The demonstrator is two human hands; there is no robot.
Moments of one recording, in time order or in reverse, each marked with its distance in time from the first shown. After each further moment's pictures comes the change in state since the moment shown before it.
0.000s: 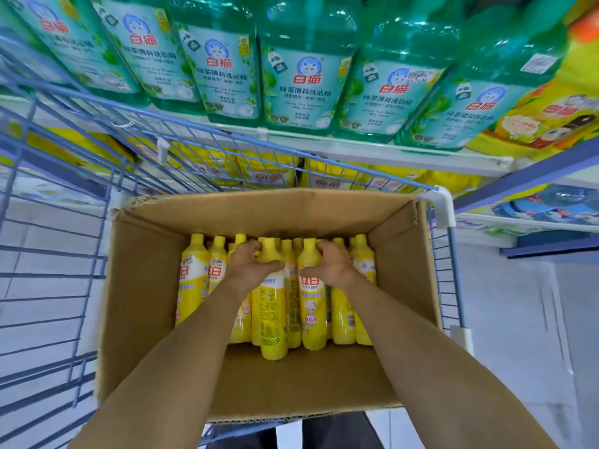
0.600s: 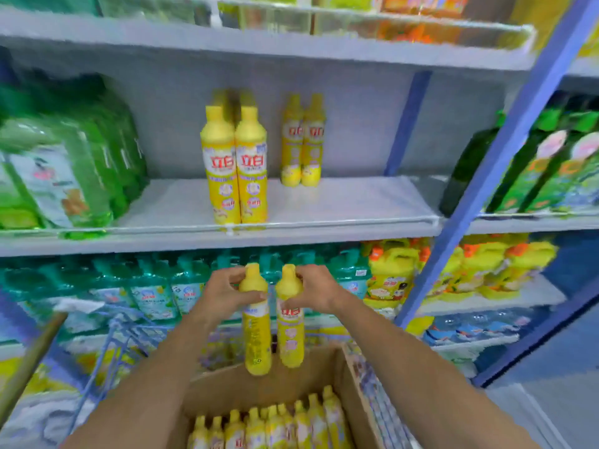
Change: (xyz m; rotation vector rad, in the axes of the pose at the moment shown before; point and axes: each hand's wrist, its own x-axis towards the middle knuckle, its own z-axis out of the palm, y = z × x) left_hand -0.203 0.296 -0.169 -0.069 -0.060 0.760; right_hand -0.225 -0.179 -0.286 -0.060 0.461 -0.482
